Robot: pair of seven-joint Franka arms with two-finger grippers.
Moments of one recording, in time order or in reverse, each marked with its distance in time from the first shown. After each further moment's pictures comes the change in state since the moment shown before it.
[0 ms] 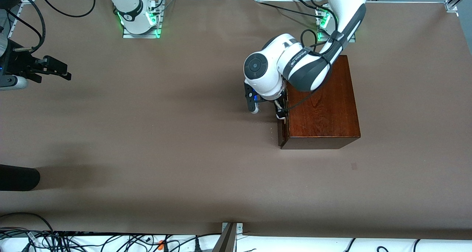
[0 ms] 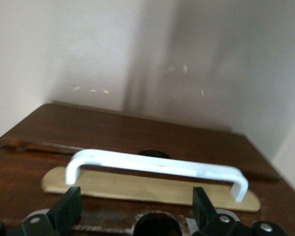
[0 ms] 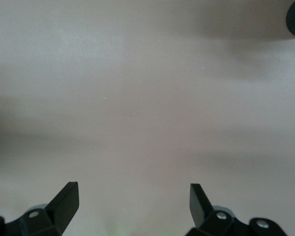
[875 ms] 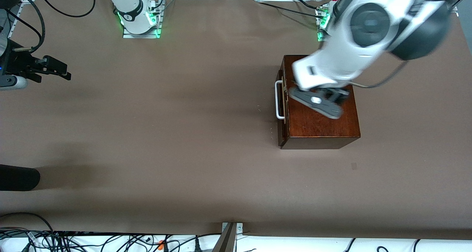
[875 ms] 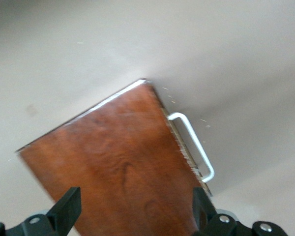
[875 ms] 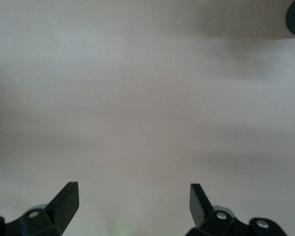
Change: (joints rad) left arm 0.224 -0.146 0.023 0.334 -0.246 -0.255 -0.456; right arm 0.001 0.000 -0.002 0.001 0.000 -0.002 0.003
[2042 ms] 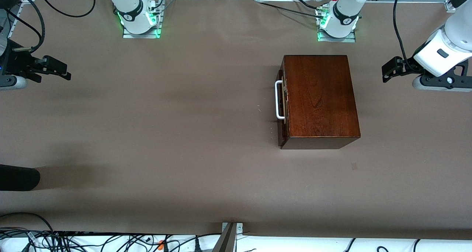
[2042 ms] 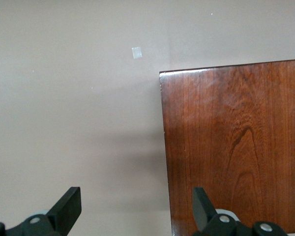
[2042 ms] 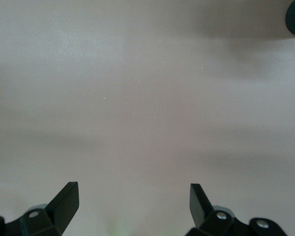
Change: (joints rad) left arm 0.017 -0.437 0.410 -0.506 -0.089 0.136 -0.005; right arm 0.000 0.000 0.000 0.001 0.000 0.000 0.001
